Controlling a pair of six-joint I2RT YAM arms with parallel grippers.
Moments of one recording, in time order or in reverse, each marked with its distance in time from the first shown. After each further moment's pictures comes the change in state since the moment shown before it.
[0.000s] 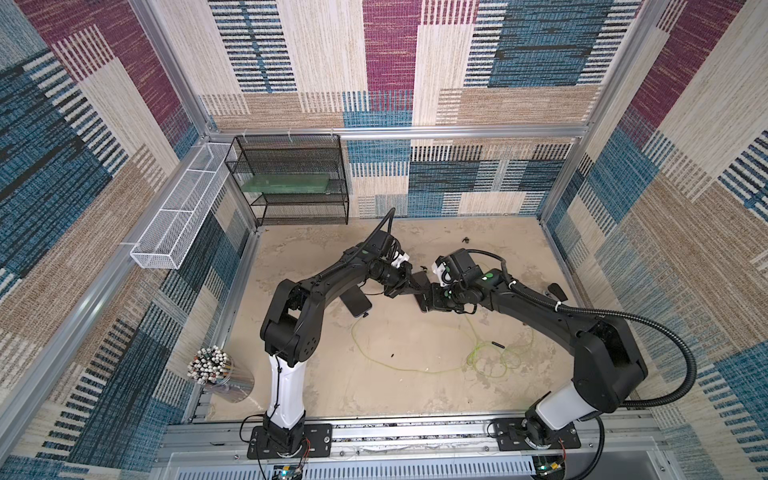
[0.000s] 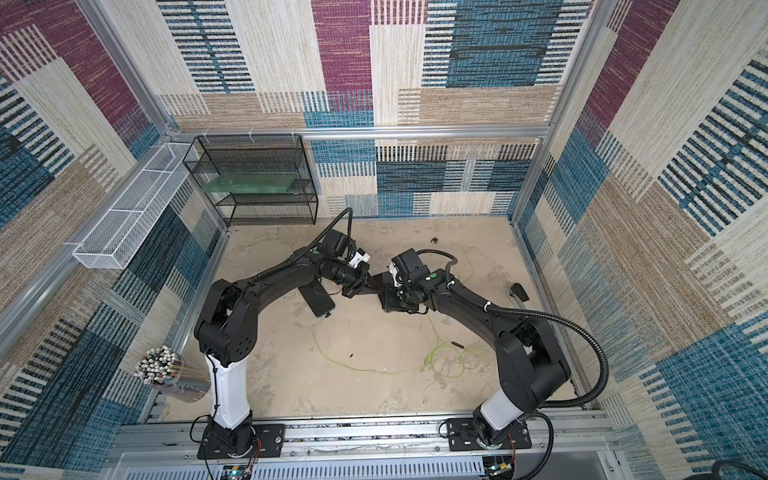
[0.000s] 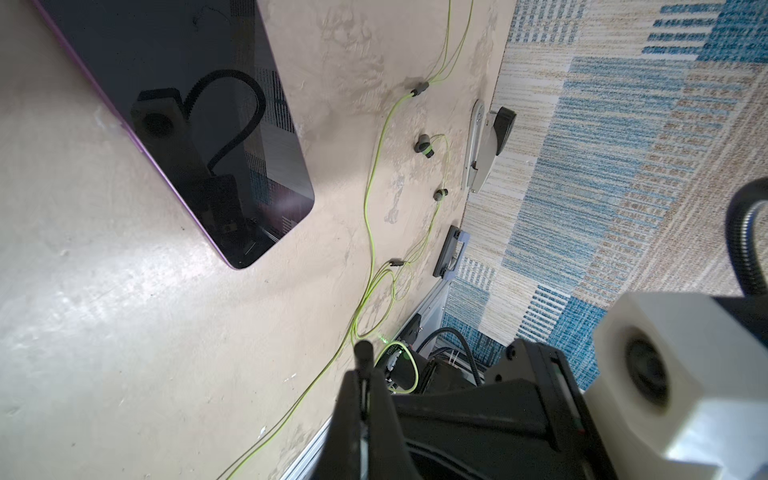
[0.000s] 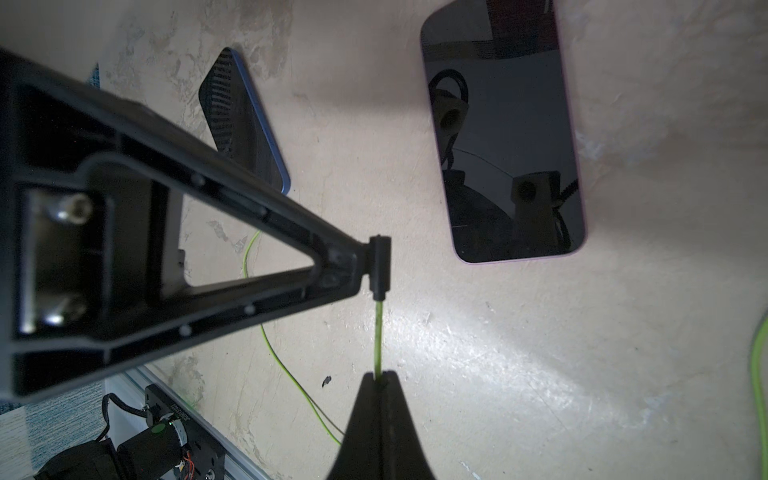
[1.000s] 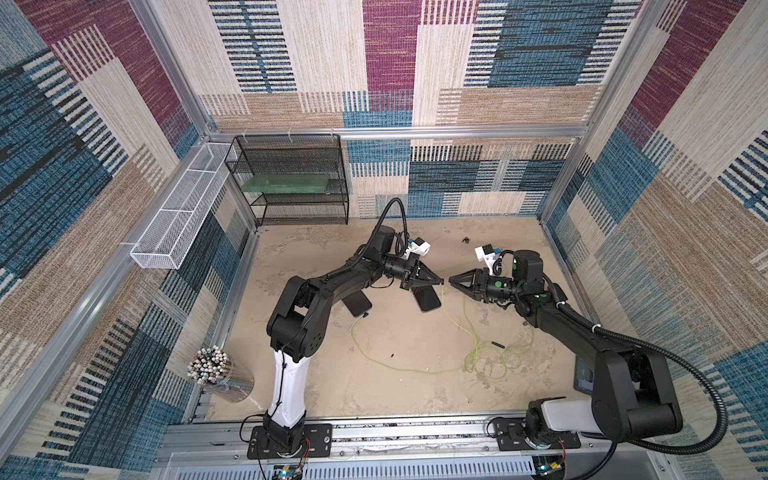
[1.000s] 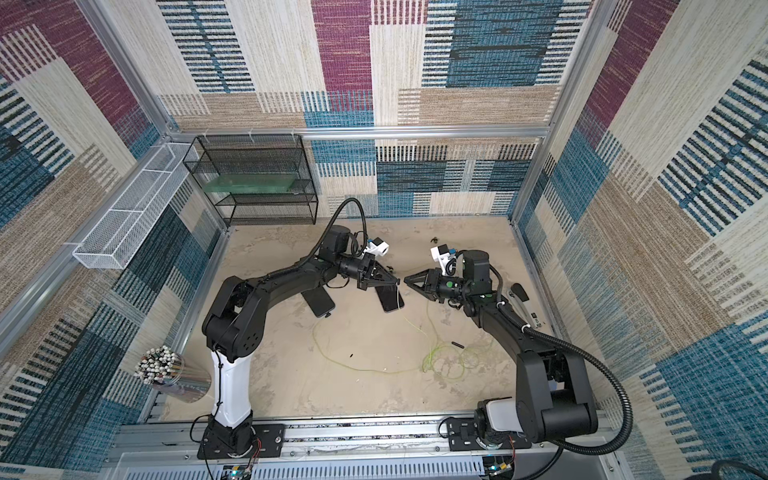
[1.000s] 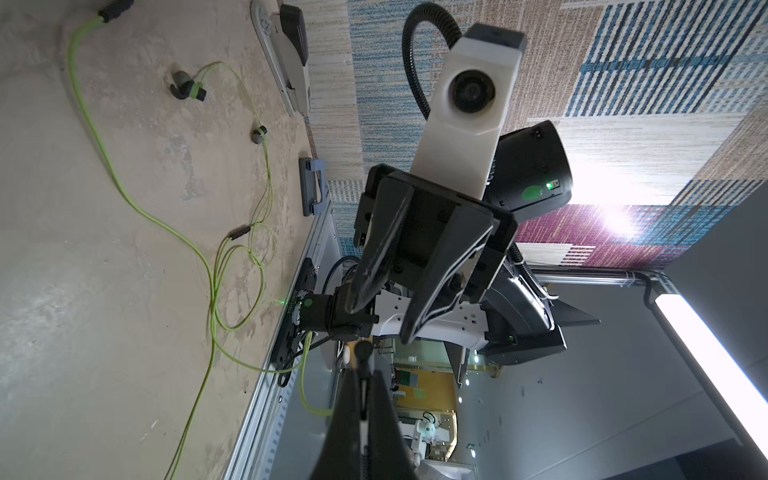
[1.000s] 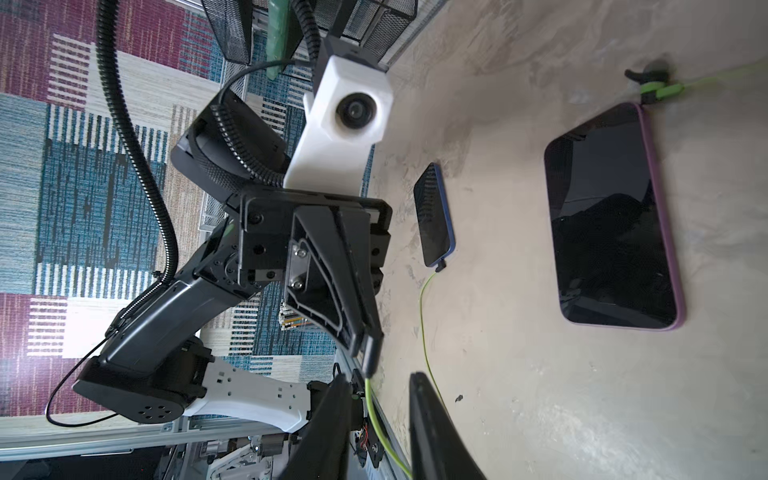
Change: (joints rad) left arm -0.002 0.056 -0.071 0.654 0.523 -0.240; right arm -0.441 -0.204 -0.377 0.705 -0.748 0.248
